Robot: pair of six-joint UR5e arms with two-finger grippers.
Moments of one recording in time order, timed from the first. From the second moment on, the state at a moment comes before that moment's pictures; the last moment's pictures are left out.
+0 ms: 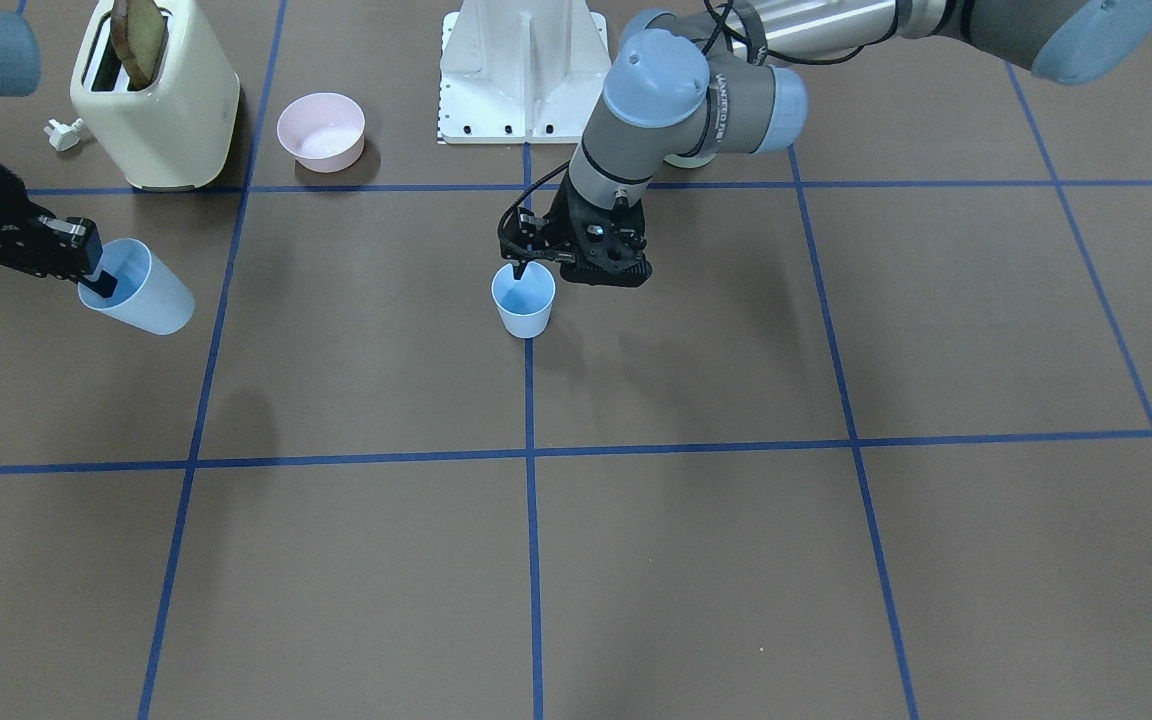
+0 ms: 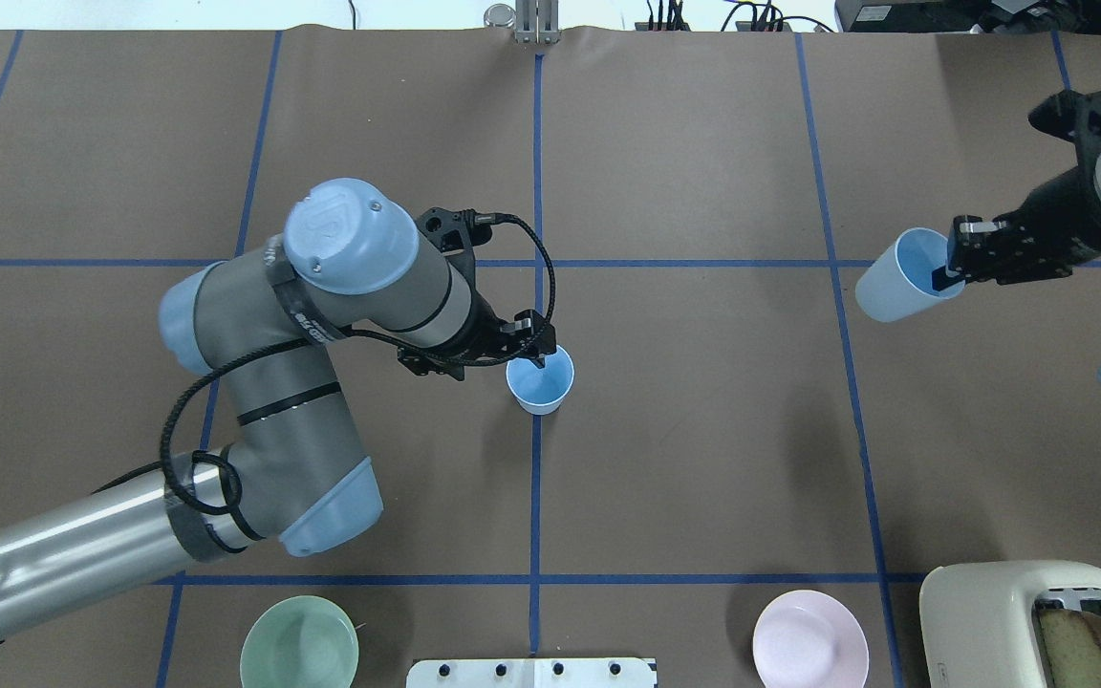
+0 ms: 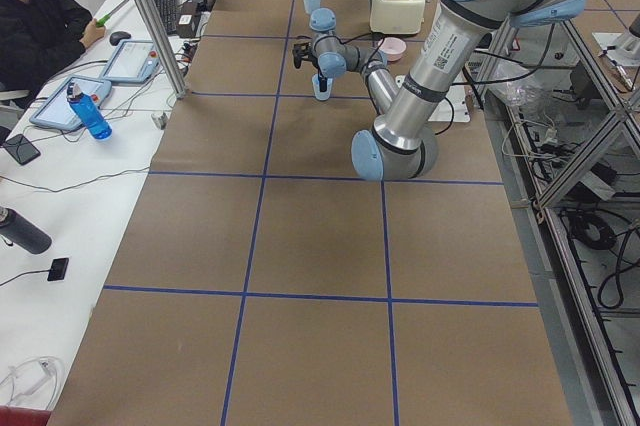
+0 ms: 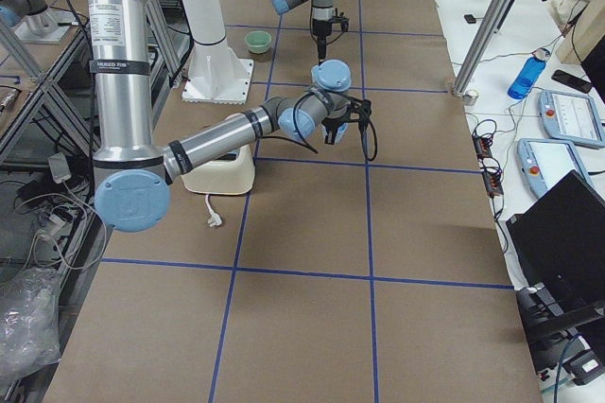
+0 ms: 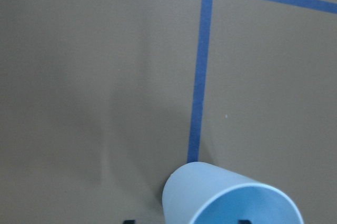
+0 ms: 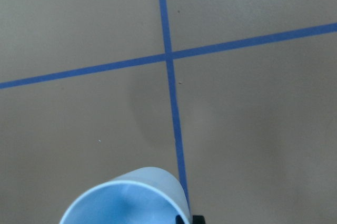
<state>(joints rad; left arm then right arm) -0.56 -2.24 -1.69 -1.82 -2.03 -1.35 1.05 -1.42 1.95 -1.37 2.36 1.02</state>
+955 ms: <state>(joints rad) -1.16 -2.10 -1.76 -1.55 -2.42 -0.64 0.85 -0.97 1.94 -1.82 2.11 1.16</state>
